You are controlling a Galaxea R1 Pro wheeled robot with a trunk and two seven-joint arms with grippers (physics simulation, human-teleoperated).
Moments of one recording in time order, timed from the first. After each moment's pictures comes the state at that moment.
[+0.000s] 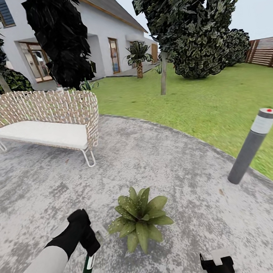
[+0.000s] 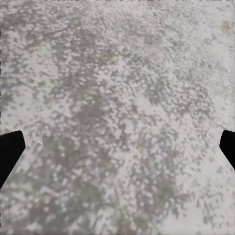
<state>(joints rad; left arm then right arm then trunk) -0.68 0.06 -0.10 -0.65 -1.07 0.71 -1.15 -0.37 -0.02 -0.35 -0.24 0.52 -0.44 -0.16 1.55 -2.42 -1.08</state>
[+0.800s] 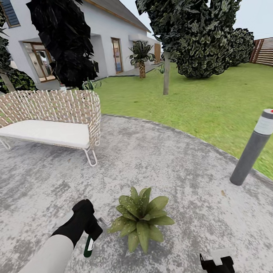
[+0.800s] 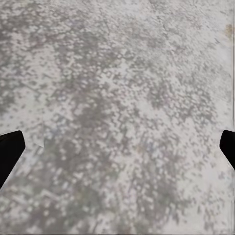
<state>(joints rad) -0.75 0.03 -0.10 -0.64 -1.06 0.80 -0.99 -0.37 -0.02 -0.35 -0.24 0.52 -0.44 -0.16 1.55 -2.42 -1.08</state>
